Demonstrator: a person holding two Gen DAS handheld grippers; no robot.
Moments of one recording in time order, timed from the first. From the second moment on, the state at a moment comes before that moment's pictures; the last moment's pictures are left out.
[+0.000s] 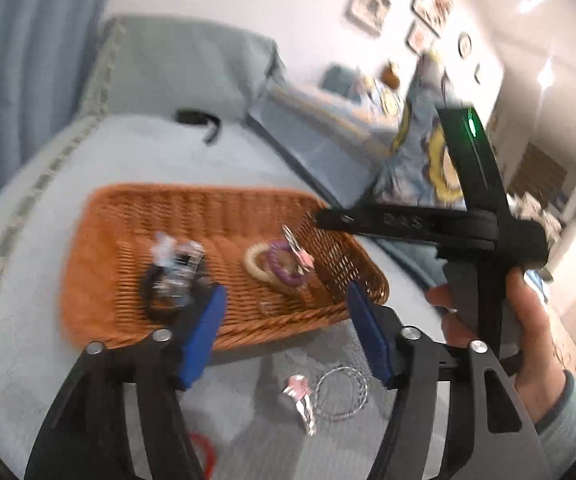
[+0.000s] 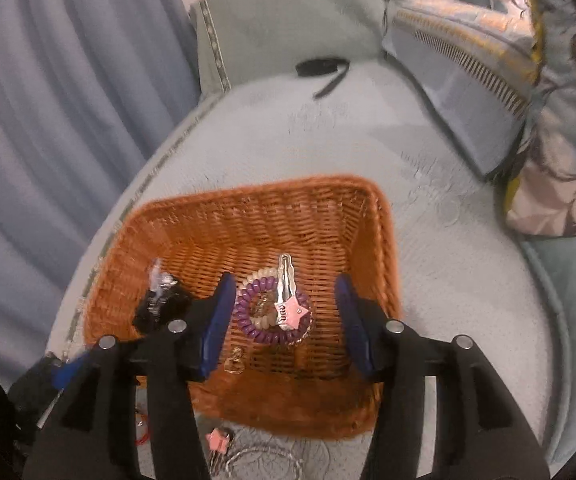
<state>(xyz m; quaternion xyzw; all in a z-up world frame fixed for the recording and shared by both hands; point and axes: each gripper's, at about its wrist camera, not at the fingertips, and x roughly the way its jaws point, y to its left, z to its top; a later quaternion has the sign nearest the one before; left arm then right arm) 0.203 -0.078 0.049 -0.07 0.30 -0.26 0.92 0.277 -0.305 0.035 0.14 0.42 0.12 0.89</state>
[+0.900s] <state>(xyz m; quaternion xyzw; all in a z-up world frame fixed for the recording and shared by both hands) 0.133 0.012 -0.005 -0.14 0.35 -0.14 0.91 0.135 -0.310 -0.040 0.18 0.42 0.09 0.88</state>
